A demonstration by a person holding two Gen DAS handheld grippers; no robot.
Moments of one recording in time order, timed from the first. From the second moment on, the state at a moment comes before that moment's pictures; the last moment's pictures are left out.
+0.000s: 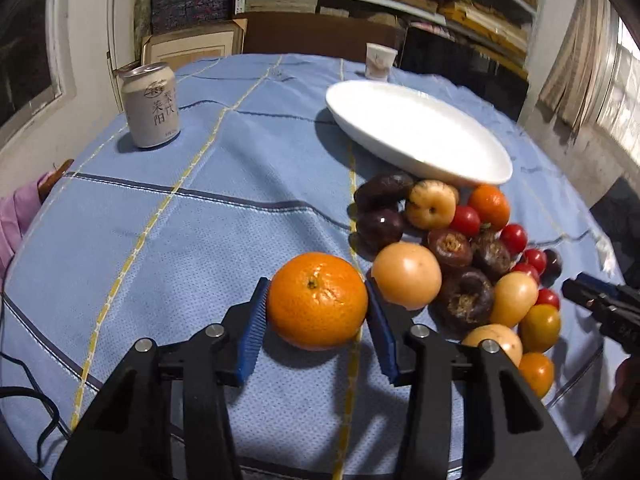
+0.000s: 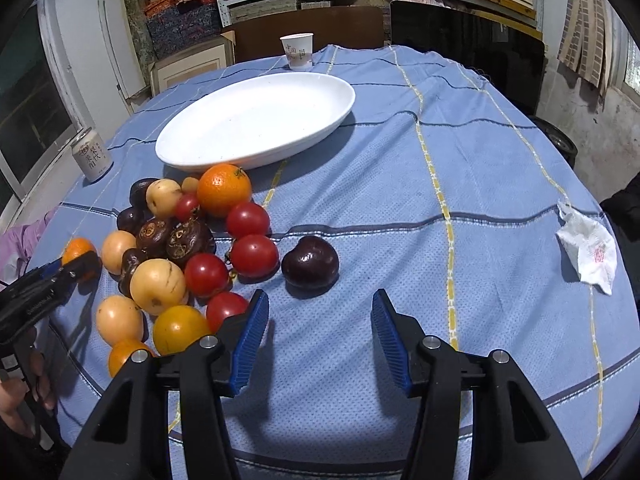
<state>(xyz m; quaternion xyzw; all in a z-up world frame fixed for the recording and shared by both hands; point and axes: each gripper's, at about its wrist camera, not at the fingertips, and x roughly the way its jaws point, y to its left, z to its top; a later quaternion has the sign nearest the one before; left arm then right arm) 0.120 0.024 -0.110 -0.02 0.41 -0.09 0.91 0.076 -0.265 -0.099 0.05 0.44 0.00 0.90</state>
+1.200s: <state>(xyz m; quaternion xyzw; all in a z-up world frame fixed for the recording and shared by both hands) 0.151 0.019 -0.071 -0.06 0.40 -0.12 0.90 0.118 -0.263 -0.044 0.01 0.38 0.05 0.92</state>
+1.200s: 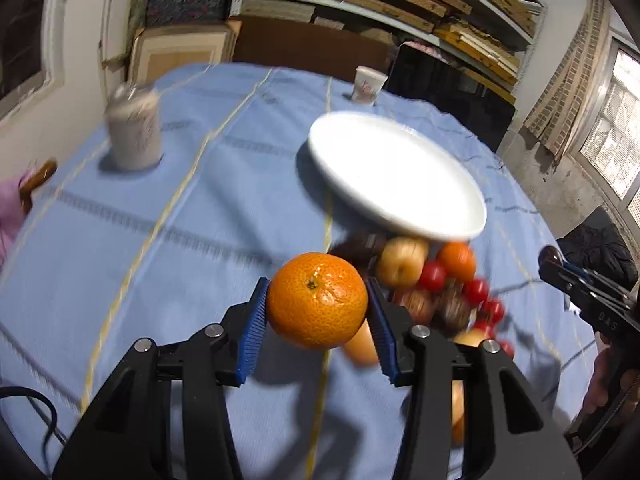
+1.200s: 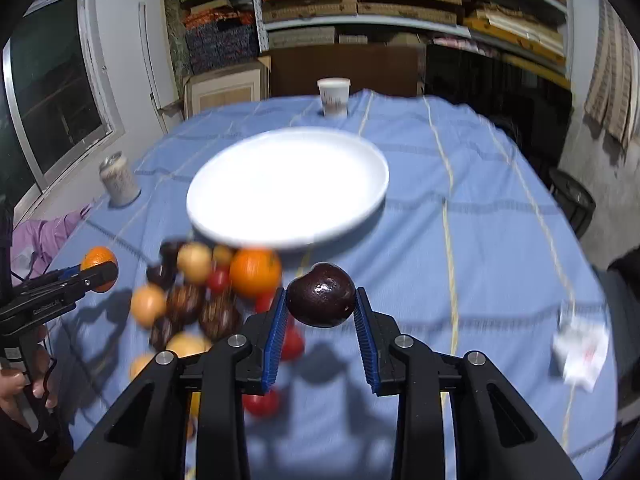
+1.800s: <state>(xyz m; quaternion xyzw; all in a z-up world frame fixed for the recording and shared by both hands) 0.332 -0.080 -0.083 0.02 0.44 -0.14 0.89 0.306 -0.250 -0.055 -0.01 0.39 0.02 0.92</state>
